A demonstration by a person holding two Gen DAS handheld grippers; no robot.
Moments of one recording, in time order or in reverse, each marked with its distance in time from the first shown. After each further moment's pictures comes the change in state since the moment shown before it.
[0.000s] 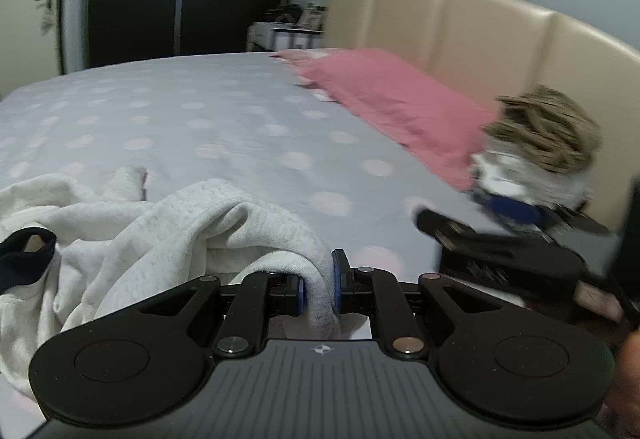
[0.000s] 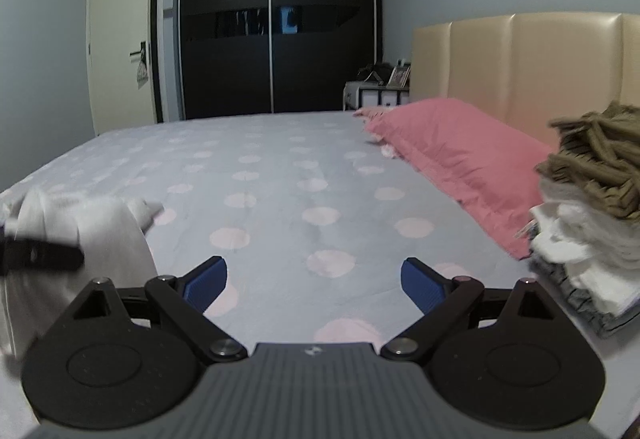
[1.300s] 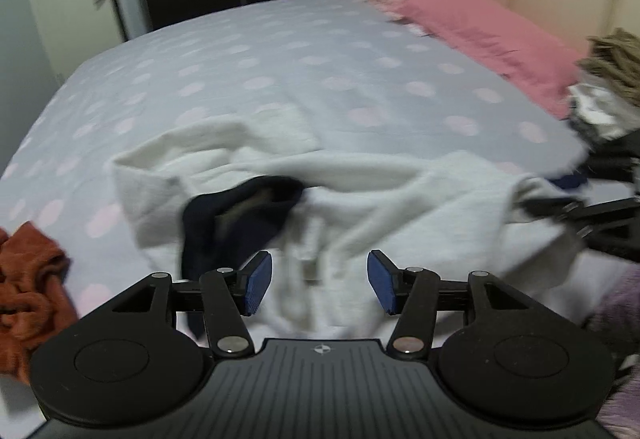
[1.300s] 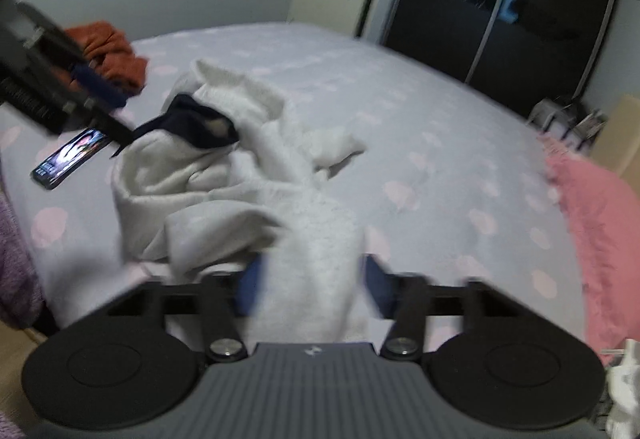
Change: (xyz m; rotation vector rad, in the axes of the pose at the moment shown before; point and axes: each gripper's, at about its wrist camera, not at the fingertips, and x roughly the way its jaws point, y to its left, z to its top) left arm -0.053 0.151 -0.008 0.025 0.217 0.296; right arm -0.002 0.090 -0.002 -0.541 0.264 0.498
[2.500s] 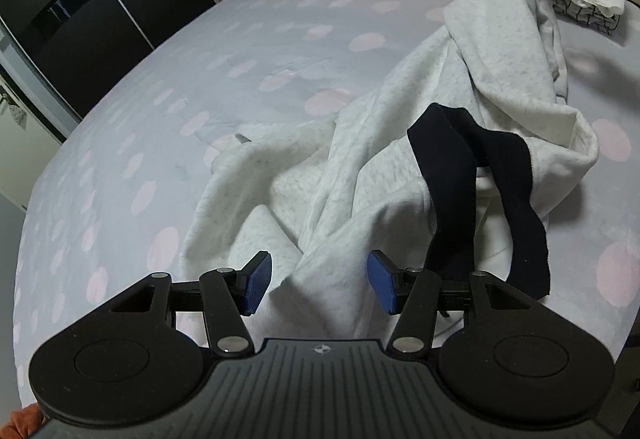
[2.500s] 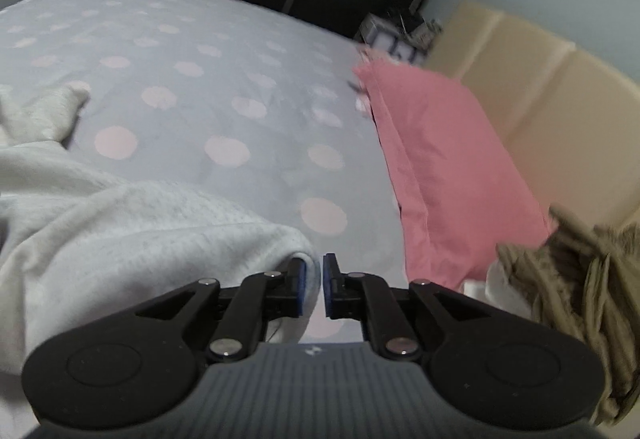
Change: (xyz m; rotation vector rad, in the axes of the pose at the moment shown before) left arm 0.089 -0.035 0.029 0.504 0.033 -0.032; right arm 0.010 -0.211 -0.025 0.148 0.118 -0.512
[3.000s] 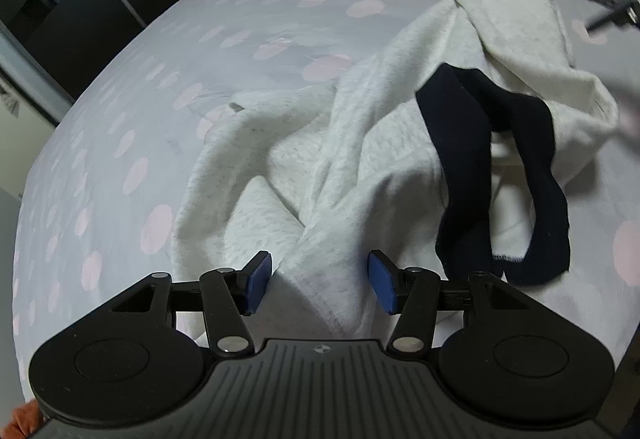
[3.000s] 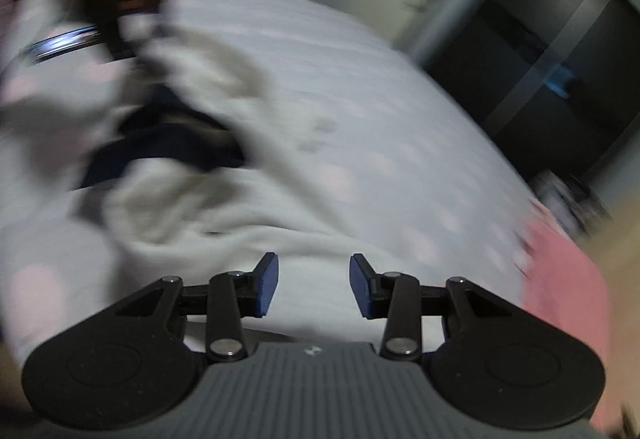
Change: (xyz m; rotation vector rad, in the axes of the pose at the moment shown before) left arm 0.013 0.002 -0.006 0.049 0.075 -0.017; right arm -0.063 0.101 -0.023 -0.587 -0.233 0.520
